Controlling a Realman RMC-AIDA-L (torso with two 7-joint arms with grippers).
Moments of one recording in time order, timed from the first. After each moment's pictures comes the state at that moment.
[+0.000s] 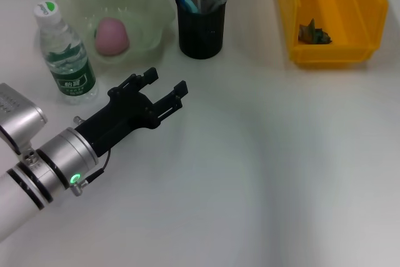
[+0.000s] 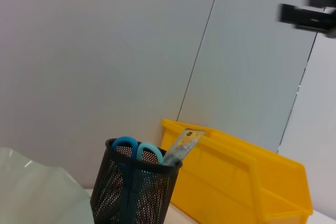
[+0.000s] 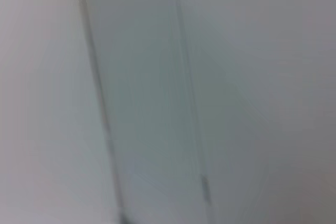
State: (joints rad) left arm -0.53 -2.07 0.07 -0.16 1.99 1.26 -0.62; right arm 0.59 2.05 -0.94 -1.06 -1.63 -1.27 1.76
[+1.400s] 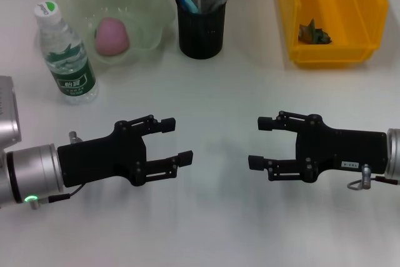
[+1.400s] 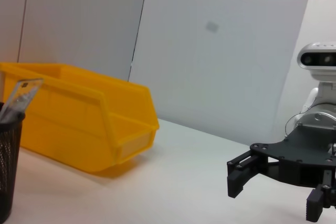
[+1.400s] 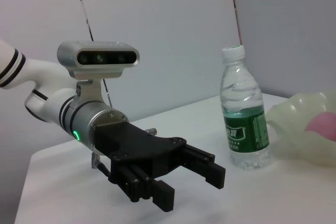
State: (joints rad) left arm -0.57 -2.06 0.13 0.21 2.44 1.58 -0.89; right arm 0.48 2.05 -0.86 -0.39 -1.83 -1.56 1.05
